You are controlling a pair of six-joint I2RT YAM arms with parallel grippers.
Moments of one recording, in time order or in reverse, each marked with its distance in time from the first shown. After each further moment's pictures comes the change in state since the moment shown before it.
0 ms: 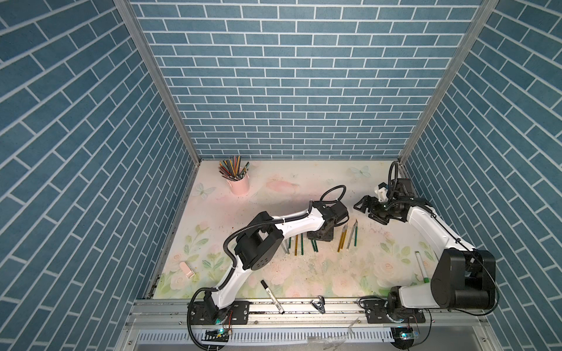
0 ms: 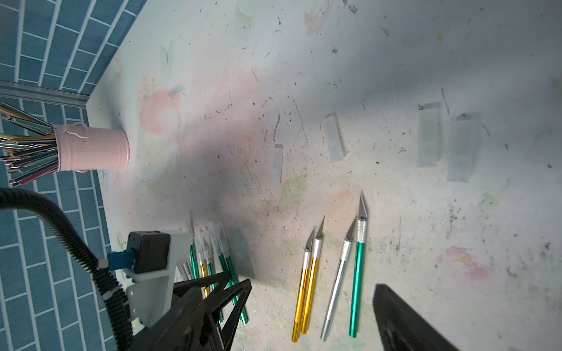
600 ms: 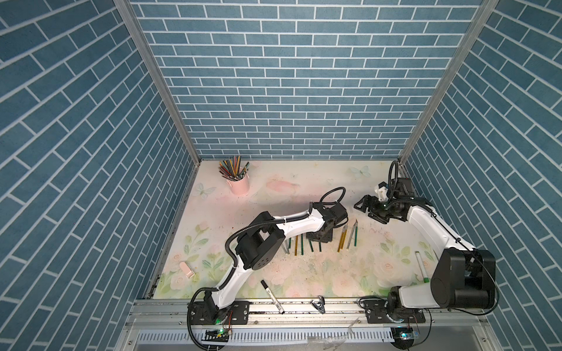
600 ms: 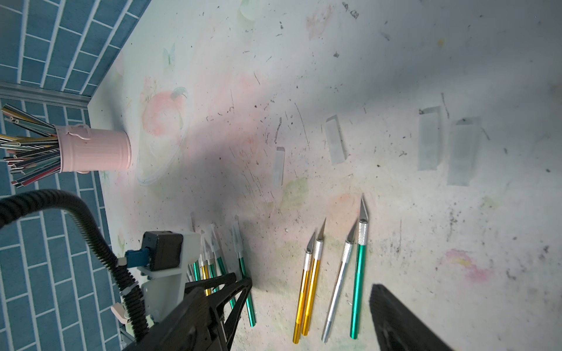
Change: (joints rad) left arm 0.000 0.010 -0.015 0.005 0.000 0.012; right arm 0.000 0.003 0.009 -0.001 0.000 0.000
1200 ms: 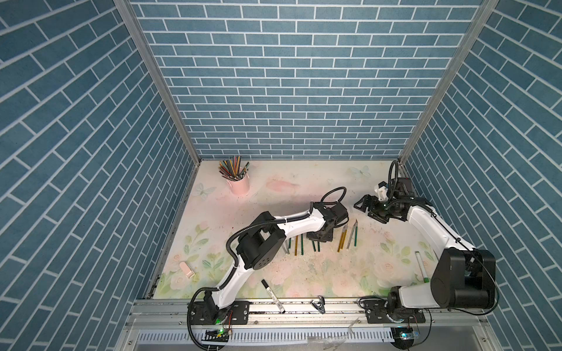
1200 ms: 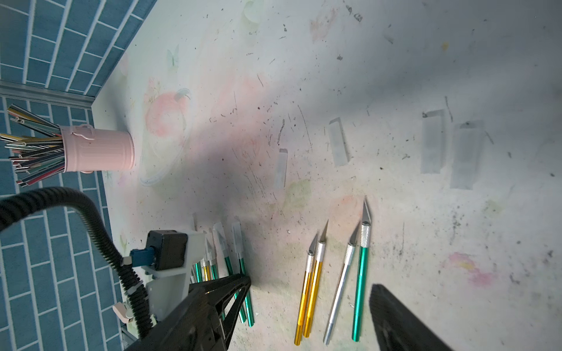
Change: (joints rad) left arm -0.001 0.015 0.017 -0.005 -0.002 0.016; right arm 0.000 0.003 0.000 0.013 -0.010 0.000
